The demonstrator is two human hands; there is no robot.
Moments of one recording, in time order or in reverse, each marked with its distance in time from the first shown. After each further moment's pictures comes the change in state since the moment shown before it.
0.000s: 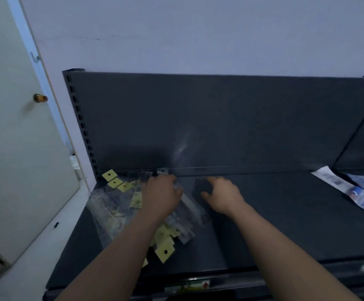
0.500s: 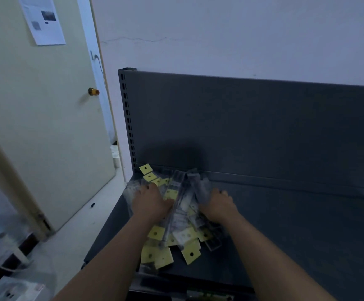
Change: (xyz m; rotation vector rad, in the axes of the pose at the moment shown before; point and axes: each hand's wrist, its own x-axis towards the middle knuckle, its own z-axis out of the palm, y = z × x) left_hand -0.022 -0.086 -0.008 -0.048 -0.117 -0.489; right_hand 0.027 -0.061 0.054 0.077 -0.289 0.045
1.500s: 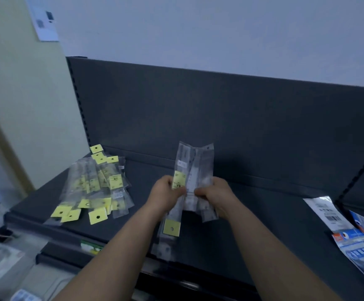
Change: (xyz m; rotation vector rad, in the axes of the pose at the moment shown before) left_hand -0.107 0.225 0.107 -0.724 0.054 0.052; right_hand -0.036 0.202 -0.109 0.944 -0.101 -0.092
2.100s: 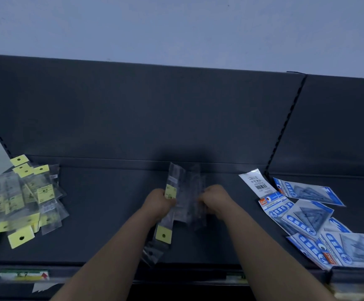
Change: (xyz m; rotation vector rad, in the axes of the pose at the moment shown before) left_hand -0.008 0.017 0.121 0.210 -0.328 -0.018; right_hand -0.019 0.060 -0.124 -0.153 0.265 0.235
